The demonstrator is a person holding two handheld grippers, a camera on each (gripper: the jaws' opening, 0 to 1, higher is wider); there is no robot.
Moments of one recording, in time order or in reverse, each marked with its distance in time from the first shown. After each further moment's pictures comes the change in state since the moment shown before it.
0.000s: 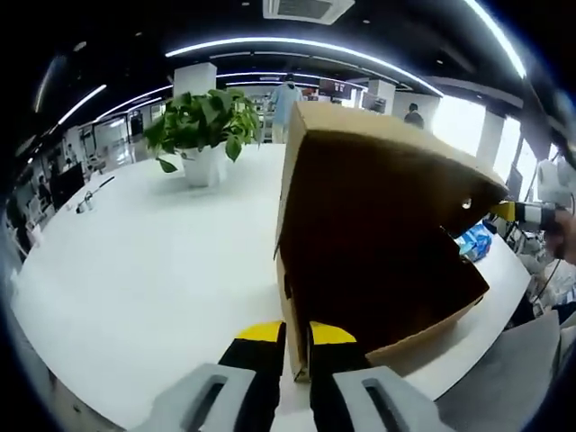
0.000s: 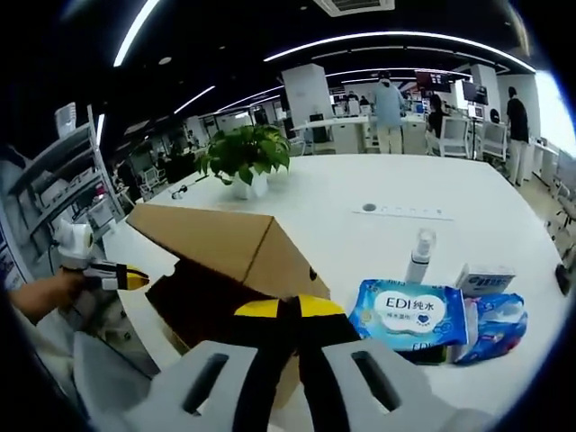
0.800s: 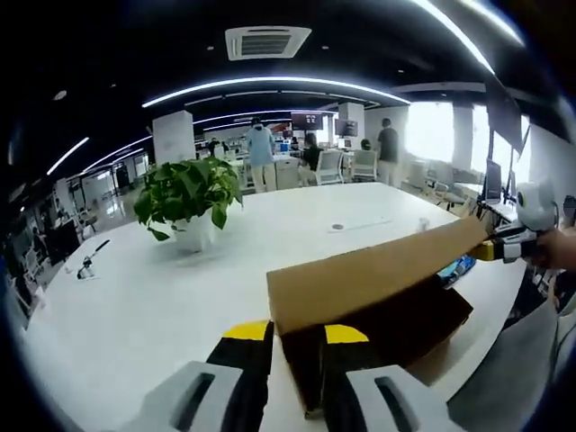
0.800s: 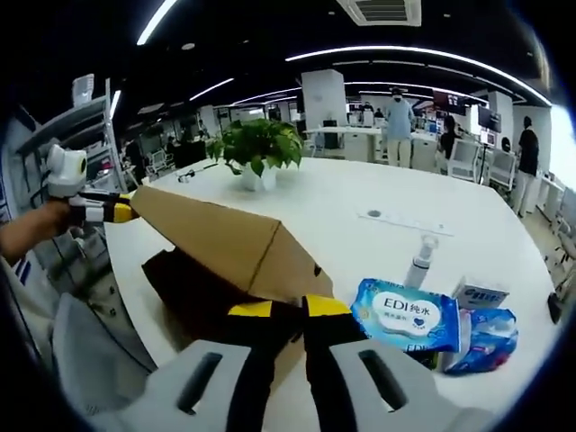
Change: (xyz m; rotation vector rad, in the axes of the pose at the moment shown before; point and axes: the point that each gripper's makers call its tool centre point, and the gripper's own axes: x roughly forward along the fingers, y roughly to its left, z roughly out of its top) left arm -0.026 -0.017 0.065 0.168 -0.159 -0.042; right arm -0.006 0.009 -0.016 -0.157 -0.015 0.016
